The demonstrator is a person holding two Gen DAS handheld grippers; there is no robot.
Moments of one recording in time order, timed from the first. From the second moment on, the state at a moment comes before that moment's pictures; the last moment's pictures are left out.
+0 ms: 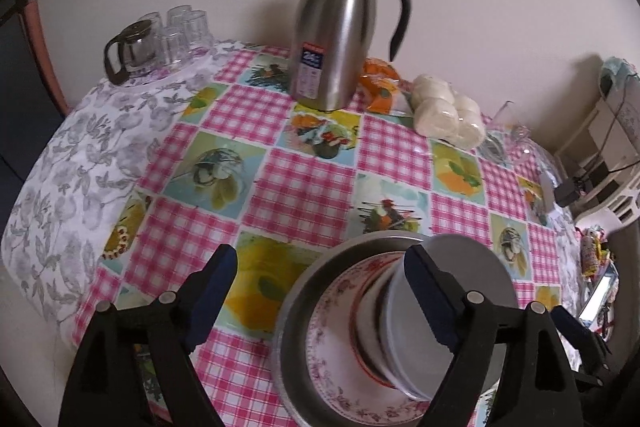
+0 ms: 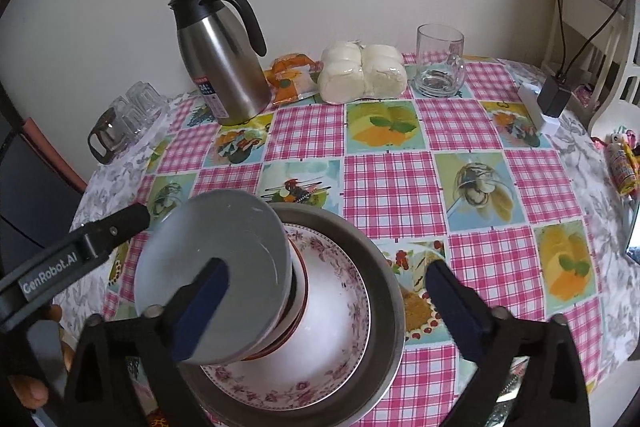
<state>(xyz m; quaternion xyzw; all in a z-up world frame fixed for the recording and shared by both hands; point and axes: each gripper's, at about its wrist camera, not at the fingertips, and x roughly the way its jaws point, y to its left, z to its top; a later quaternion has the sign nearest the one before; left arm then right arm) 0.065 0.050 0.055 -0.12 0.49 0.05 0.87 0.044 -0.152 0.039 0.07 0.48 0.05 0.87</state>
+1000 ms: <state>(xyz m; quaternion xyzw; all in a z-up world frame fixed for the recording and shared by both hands) 0.051 0.054 0.054 -0.09 0.47 0.08 0.87 0.031 -0.156 0.041 0.07 0.47 0.05 0.88</state>
